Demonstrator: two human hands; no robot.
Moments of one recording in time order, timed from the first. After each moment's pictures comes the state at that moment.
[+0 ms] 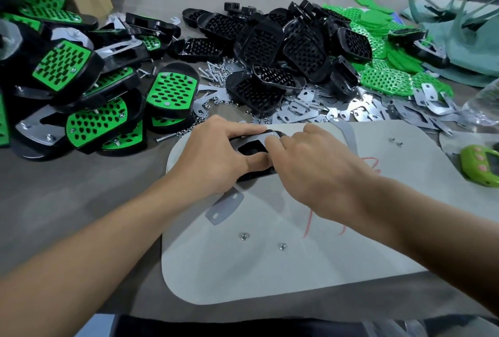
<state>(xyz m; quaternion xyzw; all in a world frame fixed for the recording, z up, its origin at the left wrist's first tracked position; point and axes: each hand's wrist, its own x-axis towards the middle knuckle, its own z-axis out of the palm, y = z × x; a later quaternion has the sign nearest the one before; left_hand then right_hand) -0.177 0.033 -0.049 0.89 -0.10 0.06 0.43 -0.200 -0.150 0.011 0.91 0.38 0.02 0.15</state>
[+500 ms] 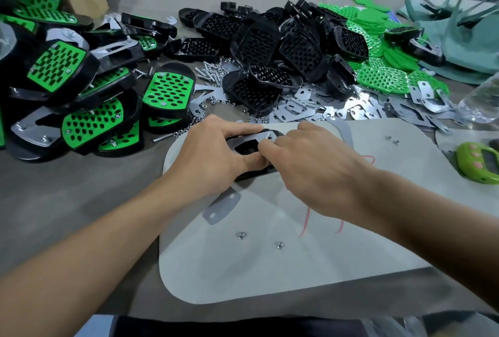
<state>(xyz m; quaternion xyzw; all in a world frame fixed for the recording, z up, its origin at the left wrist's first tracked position) -0.178 0.033 -0.049 0.89 -0.10 0.06 0.44 -0.194 -0.155 0.011 0.91 0.39 0.02 0.11</state>
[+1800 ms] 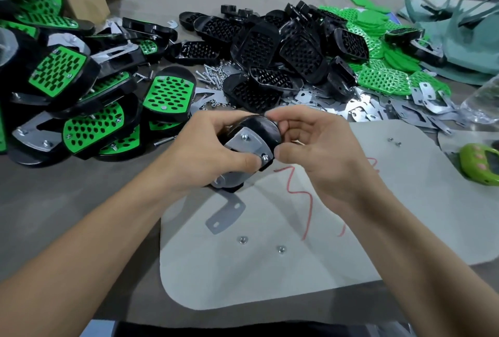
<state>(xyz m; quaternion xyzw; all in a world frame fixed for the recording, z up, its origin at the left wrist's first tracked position) -0.180 0.042 -0.018 0.78 -0.15 -0.06 0.60 -0.194 -0.151 -0.004 0.72 0.07 -0.03 -0.69</state>
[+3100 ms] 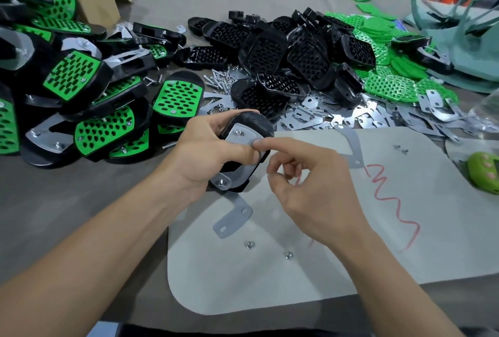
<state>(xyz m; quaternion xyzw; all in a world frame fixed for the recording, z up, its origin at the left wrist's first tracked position) -0.180 0.040 -0.016 0.67 -0.04 -0.08 0.73 -0.224 -0.137 -0.016 0.87 0.15 0.10 -0.45</state>
